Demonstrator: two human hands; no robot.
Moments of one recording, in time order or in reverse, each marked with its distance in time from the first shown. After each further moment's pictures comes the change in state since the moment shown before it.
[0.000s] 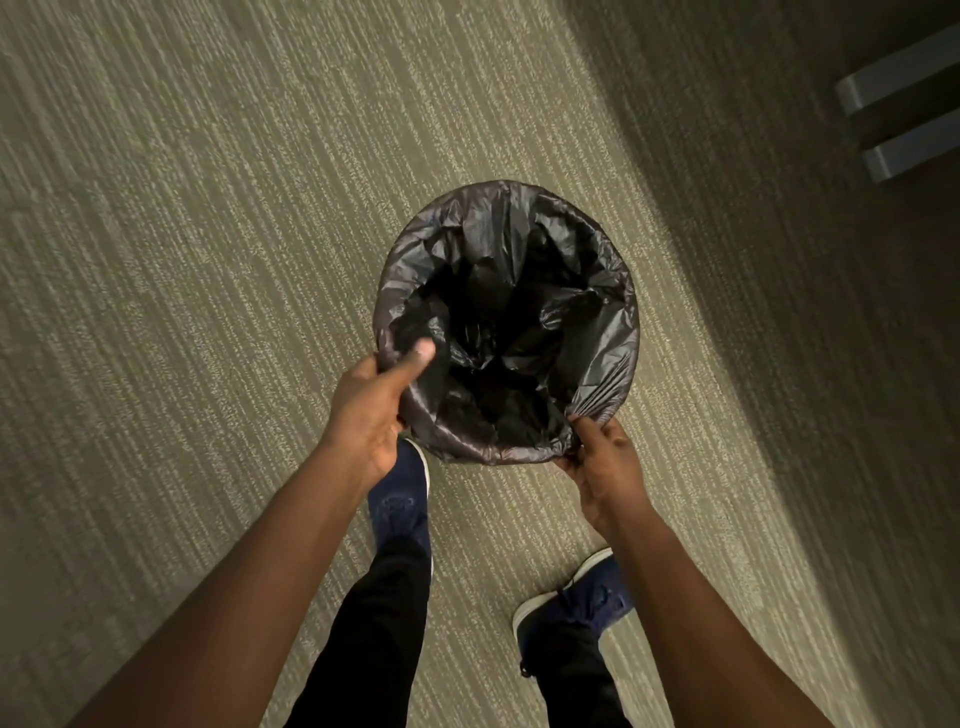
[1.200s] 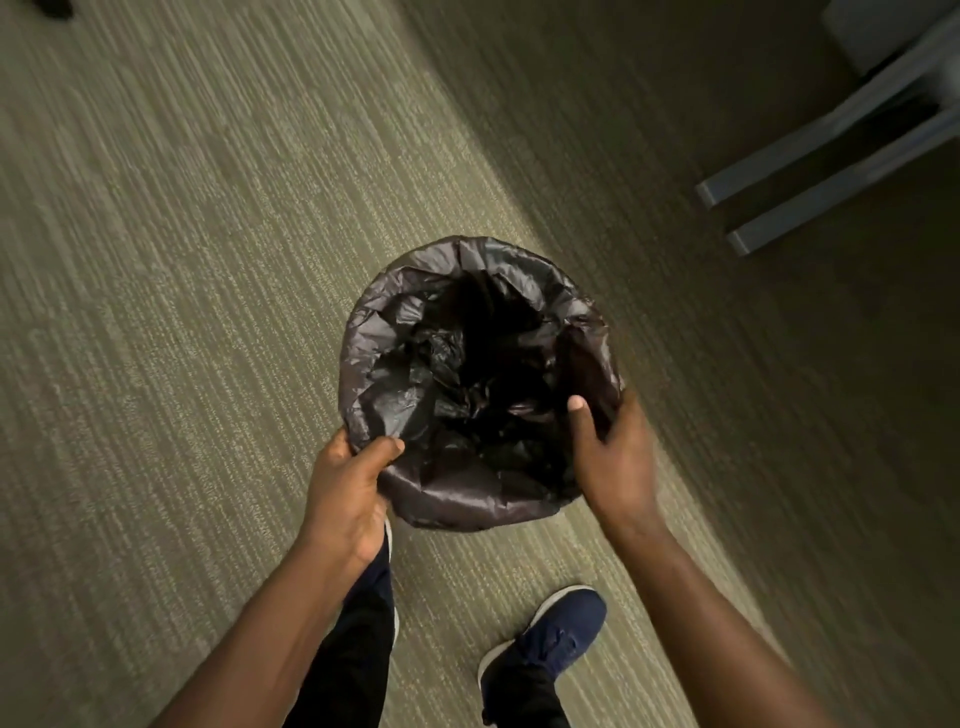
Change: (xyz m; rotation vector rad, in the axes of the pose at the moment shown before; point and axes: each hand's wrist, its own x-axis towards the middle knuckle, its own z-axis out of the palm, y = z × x) left_hand -0.105 0.010 0.058 -0.162 -0.052 0.194; right_hand -0.105 -0.127 -0.049 -0.610 0.225 -0.635
